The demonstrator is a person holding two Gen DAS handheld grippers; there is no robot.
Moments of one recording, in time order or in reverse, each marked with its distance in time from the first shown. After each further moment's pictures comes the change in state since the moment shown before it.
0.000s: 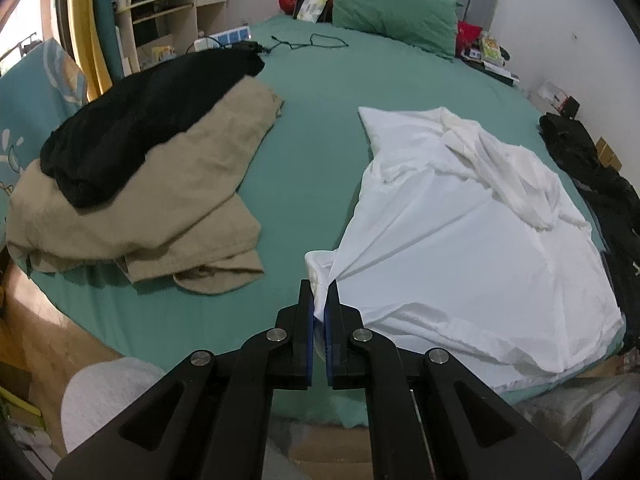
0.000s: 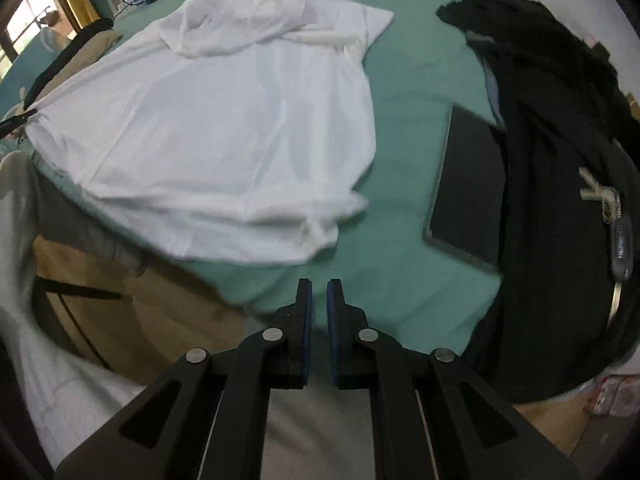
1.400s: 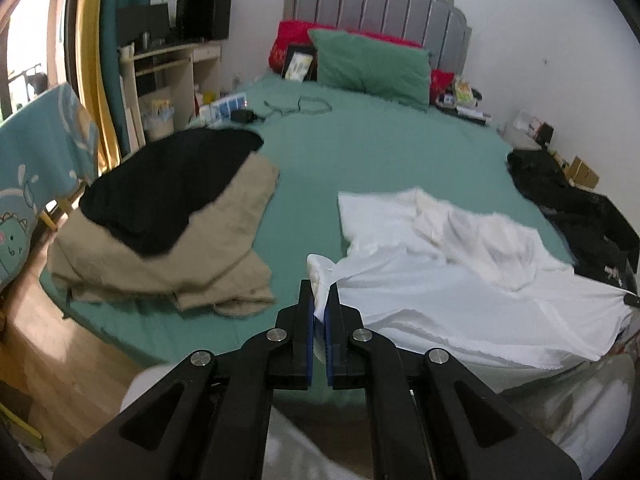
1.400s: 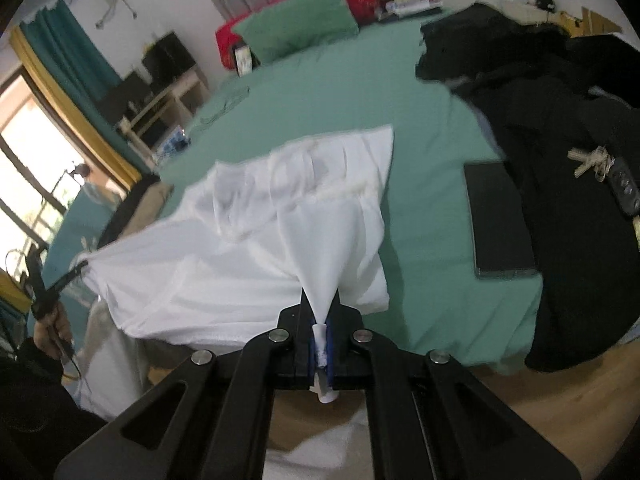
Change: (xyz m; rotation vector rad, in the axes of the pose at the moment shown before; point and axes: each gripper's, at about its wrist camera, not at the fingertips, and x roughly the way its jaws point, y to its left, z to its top) left arm -0.100 0.003 0.007 0.034 -0.222 -0.042; right arm -0.067 -0.021 0.057 0.354 -0.390 0.283
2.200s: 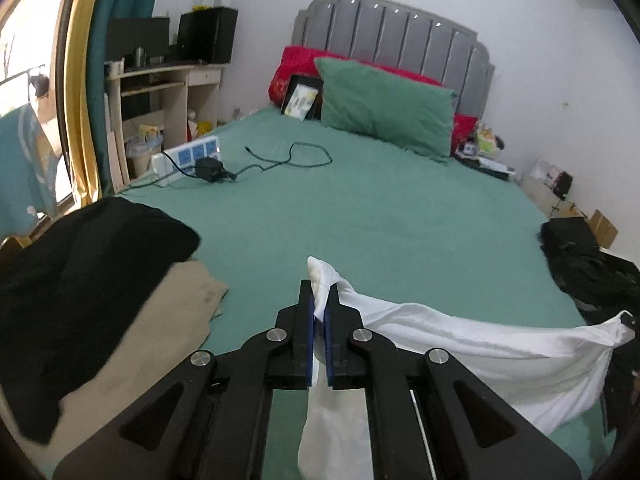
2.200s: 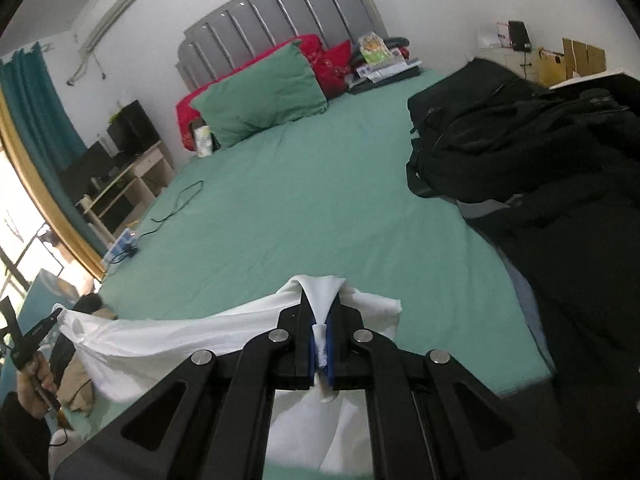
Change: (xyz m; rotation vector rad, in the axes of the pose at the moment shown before) left arm 0.210 -0.040 0.149 -0.076 -0.109 0.014; right arm 0.135 -0.051 0.175 0.047 -0.233 -0.088
